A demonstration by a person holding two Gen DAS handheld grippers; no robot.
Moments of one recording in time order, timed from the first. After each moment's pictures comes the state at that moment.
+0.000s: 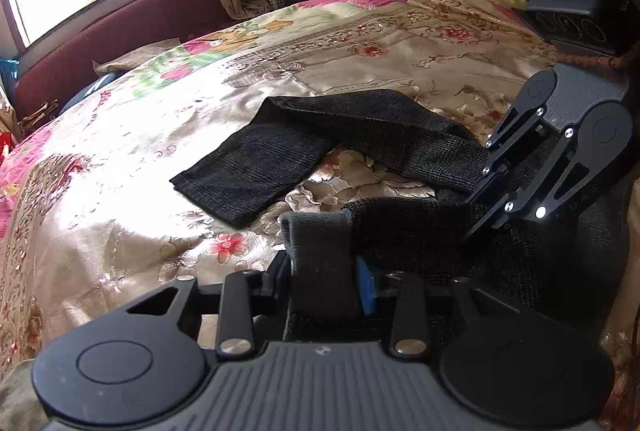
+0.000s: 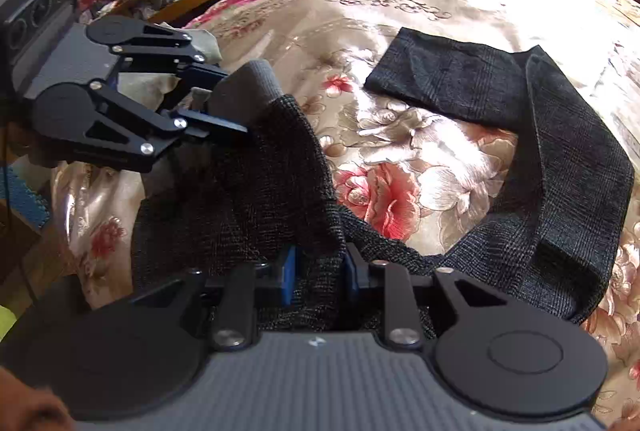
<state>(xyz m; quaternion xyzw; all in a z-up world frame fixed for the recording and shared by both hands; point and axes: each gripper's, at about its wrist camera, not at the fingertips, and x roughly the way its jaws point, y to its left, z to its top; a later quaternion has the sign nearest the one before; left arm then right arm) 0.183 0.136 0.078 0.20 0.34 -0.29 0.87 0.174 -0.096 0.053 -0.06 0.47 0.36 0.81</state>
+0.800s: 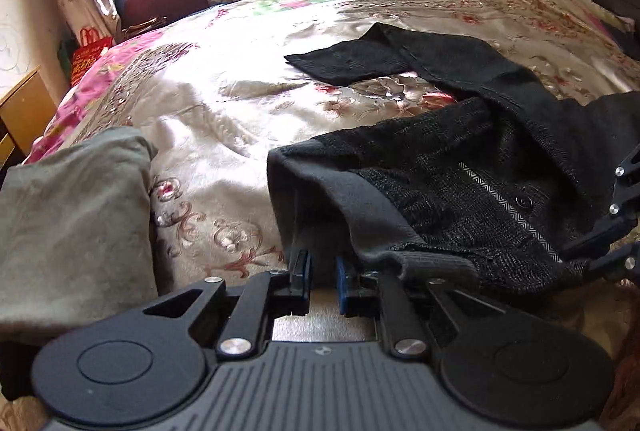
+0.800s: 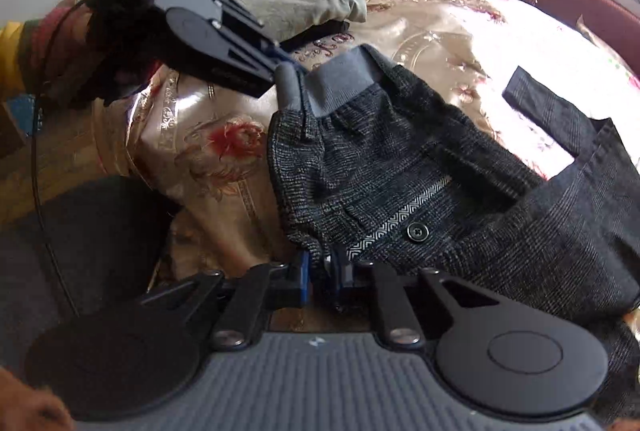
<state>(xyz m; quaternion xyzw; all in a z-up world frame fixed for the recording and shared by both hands) 0.068 0.222 0.033 0.12 0.38 -0.13 0.91 0.007 0.001 0.031 -0.21 0.38 0.40 0.81</state>
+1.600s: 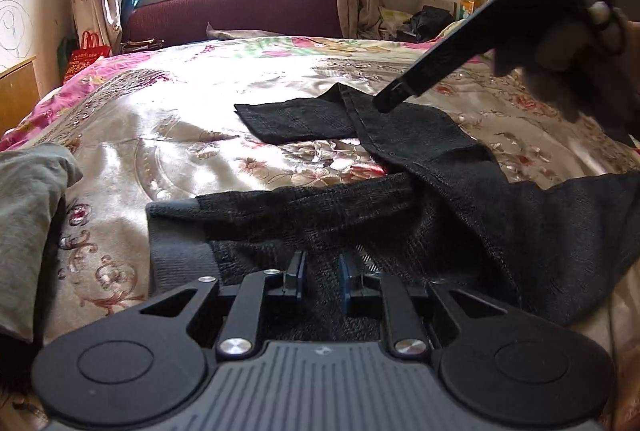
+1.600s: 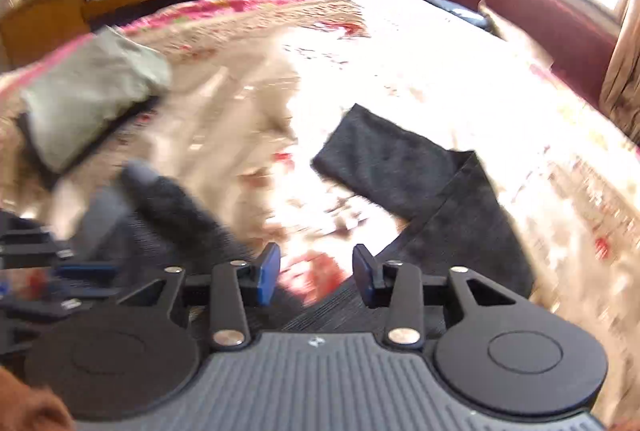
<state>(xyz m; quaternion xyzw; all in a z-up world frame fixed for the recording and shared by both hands) 0.075 0.143 0.019 0.02 0.31 -0.15 0.94 0.198 -0.032 0.095 -0.22 0.39 0.23 0.86</state>
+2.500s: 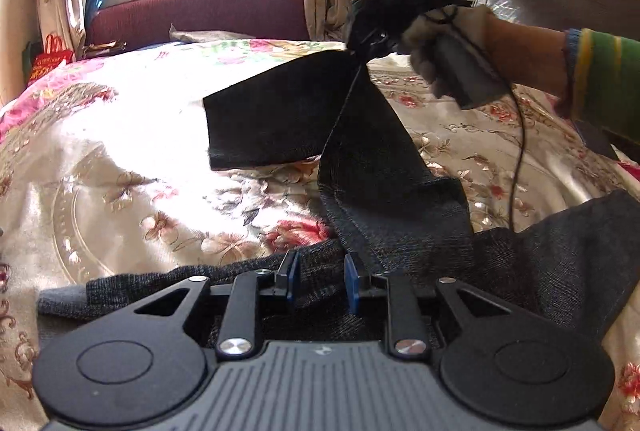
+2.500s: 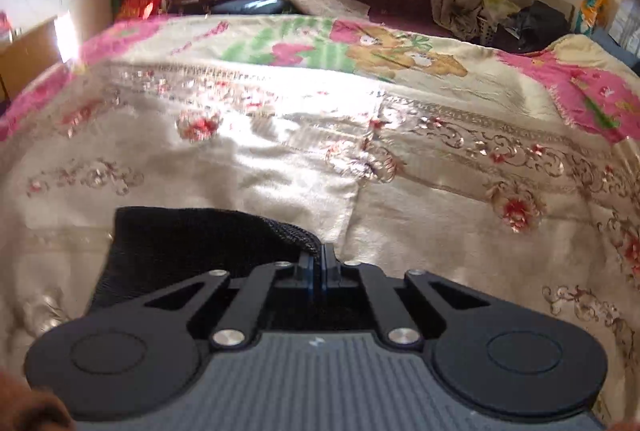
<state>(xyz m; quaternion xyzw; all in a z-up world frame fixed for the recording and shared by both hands) 0.124 0.077 0.037 0.03 0.31 -0.20 0.93 0.355 -0.156 0.096 0.00 0.37 0.00 0.93</state>
